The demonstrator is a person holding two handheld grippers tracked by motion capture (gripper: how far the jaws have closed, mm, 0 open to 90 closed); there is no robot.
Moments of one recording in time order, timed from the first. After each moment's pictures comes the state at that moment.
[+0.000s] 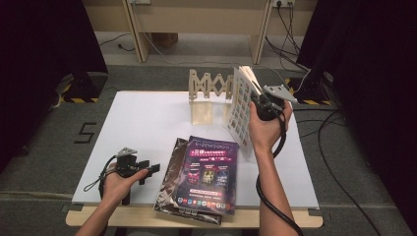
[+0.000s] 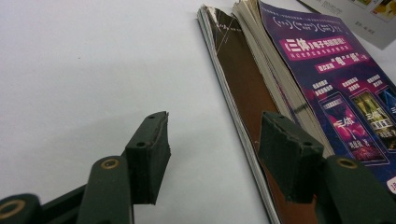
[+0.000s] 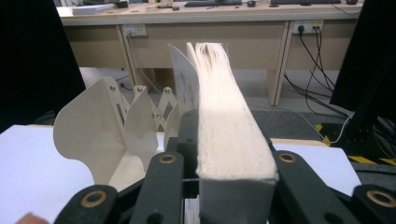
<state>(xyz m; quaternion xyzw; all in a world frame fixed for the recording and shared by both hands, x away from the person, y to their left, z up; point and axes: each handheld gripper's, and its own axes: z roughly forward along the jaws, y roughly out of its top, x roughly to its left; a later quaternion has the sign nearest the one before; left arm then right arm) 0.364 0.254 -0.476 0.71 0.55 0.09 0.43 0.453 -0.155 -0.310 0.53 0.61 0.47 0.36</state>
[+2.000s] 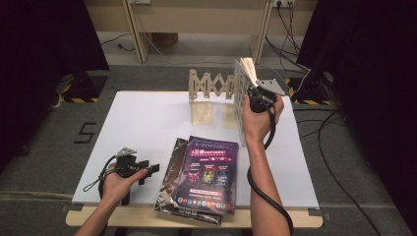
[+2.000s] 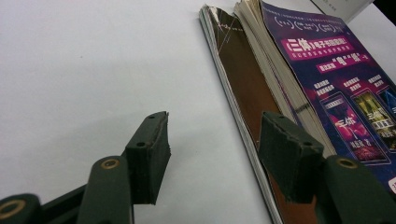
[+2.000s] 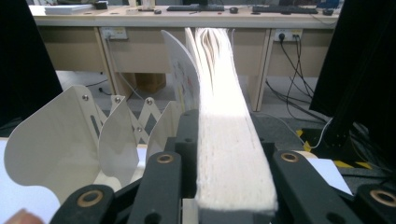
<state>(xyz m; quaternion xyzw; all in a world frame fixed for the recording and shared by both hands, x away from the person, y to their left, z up) 0.364 0.255 -0.476 0.71 0.55 0.09 0.43 0.485 -0.141 -0.319 0.55 0.59 0.44 0.39</state>
